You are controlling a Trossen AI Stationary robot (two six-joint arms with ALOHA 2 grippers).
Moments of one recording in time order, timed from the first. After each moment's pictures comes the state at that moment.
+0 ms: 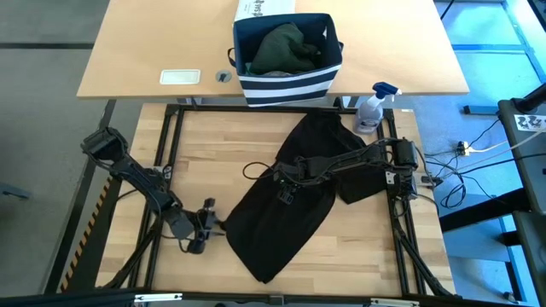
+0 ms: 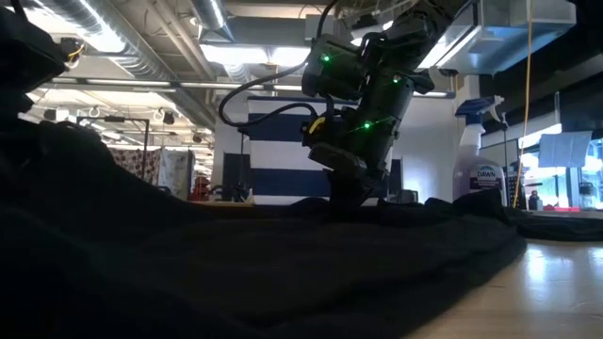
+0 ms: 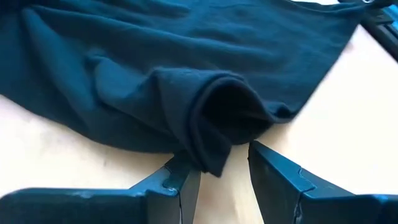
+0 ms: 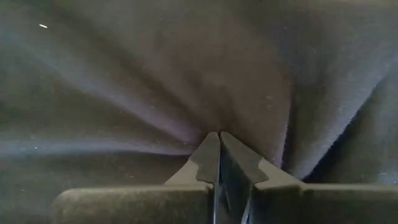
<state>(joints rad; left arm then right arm) -0.76 1.41 0.26 0.44 -0.50 -0.46 0.01 2.01 1.21 -0.41 0.14 0.38</state>
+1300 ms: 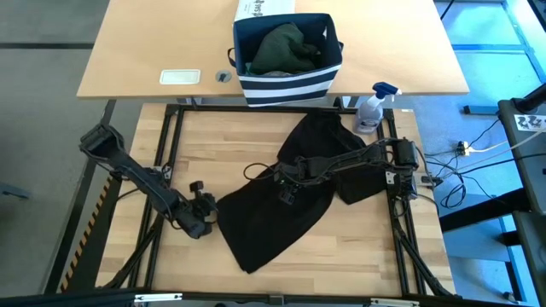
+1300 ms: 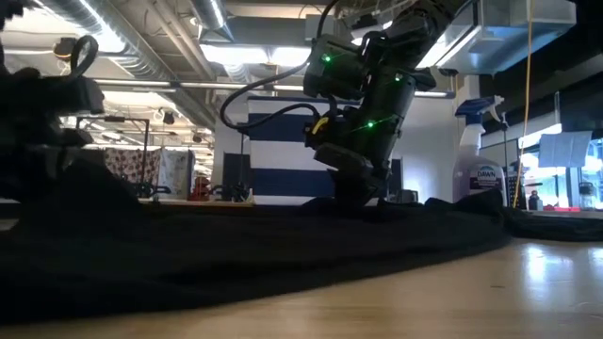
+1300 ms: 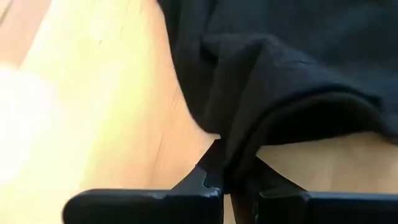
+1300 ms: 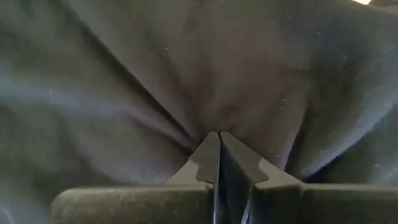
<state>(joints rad) -0.67 1.34 0.45 -0.45 -0.56 -0.84 0.01 2.01 1.21 -0.46 0.13 0.36</state>
